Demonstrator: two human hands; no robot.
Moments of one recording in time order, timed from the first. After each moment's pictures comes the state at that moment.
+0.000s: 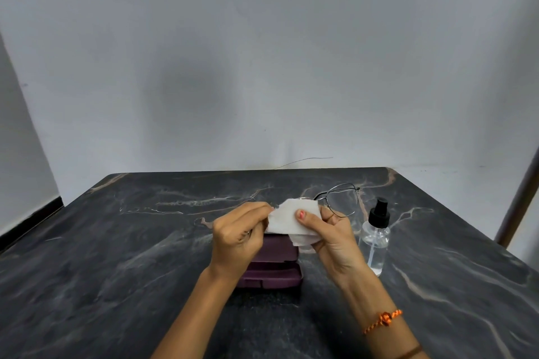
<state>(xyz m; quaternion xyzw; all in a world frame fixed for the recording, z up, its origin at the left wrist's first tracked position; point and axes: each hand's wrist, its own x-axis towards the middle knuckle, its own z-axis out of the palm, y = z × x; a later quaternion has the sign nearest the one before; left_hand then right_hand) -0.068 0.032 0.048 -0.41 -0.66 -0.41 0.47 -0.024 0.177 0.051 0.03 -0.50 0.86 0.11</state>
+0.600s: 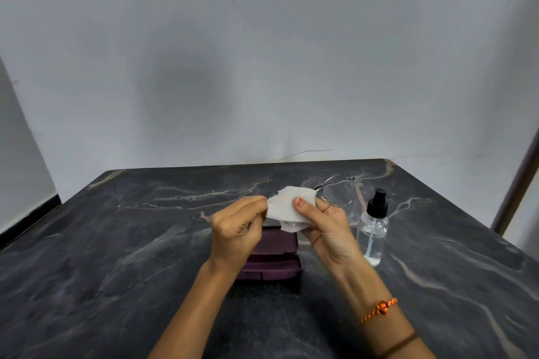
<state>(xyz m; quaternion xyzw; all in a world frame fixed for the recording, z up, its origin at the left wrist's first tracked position) -0.069 0.032 0.047 -0.41 -0.66 -0.41 0.47 -0.025 0.171 0.053 0.04 -0.48 0.87 0.11</state>
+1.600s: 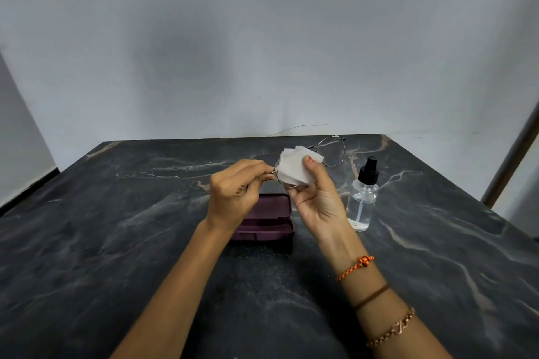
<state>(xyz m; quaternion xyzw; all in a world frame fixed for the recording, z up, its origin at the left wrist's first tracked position) -0.066 0.035 0.049 -0.42 -0.66 -0.40 0.48 -0.024 0.162 0.056 0.00 -0.27 0.95 0.11</state>
